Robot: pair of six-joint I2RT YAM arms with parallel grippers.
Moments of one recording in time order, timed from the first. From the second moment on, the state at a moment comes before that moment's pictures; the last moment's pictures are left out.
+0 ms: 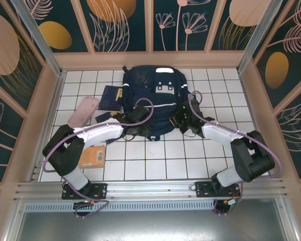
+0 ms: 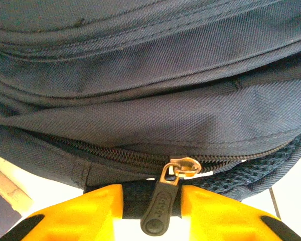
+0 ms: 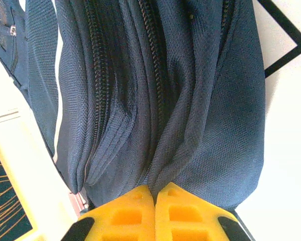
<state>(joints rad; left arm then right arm) -0.79 1.67 1.05 -0.43 -0.06 -0.55 0.47 1.47 0.74 -0.06 -0.24 1.36</state>
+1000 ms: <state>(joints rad) -0.75 1.63 1.03 -0.46 -0.15 -0.53 0.37 1.40 0.72 -0.13 -0.20 1.28</state>
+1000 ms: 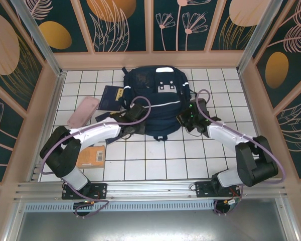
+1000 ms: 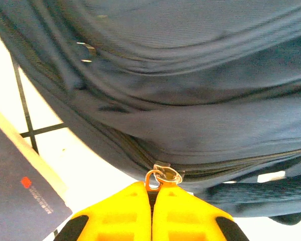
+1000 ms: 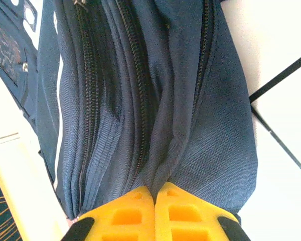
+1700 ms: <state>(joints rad) -0.61 1.83 1.18 -0.36 -0.03 -0.42 0.14 1.30 0.70 -0.21 -0.22 1.03</state>
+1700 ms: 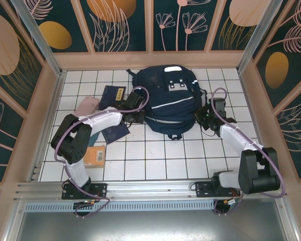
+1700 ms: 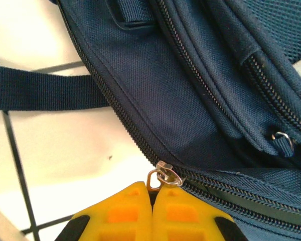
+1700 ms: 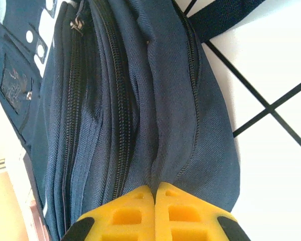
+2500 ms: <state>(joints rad) -0.51 1.85 1.30 -0.32 -0.12 -0.46 0.16 1.20 0.79 -0.28 -0.28 0.74</state>
